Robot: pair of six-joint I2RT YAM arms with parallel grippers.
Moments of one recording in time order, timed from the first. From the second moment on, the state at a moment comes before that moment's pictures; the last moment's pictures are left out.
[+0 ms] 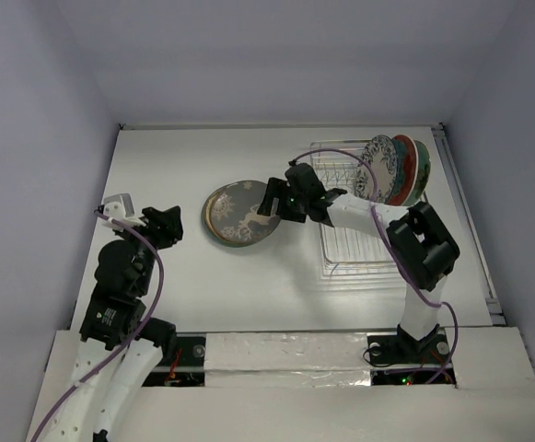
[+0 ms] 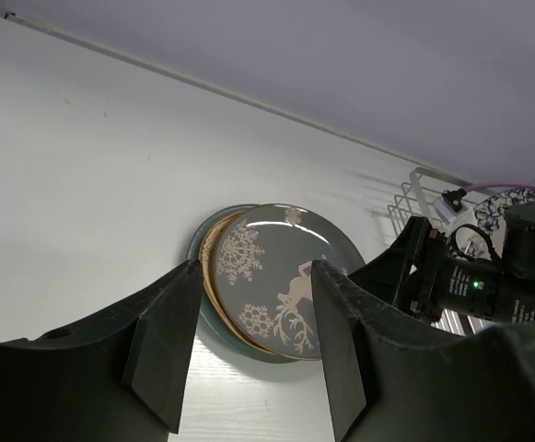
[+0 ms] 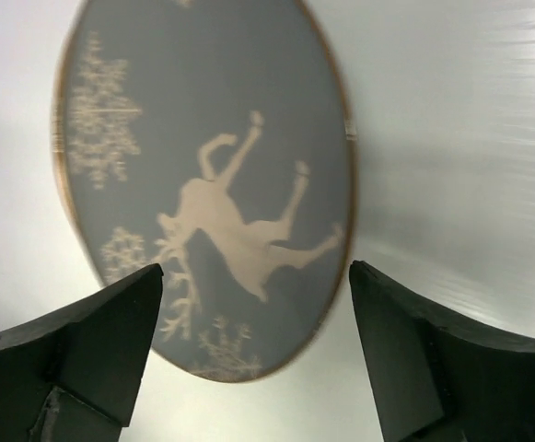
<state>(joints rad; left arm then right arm) -0.31 0.40 0.66 -0.32 -0.25 -0.44 0.66 1.88 1.24 -0.05 -0.08 0.78</state>
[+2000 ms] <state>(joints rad) -0.35 0.34 0.66 -0.32 -0.25 -0.45 0.15 1.57 1.71 -0.81 0.44 0.15</state>
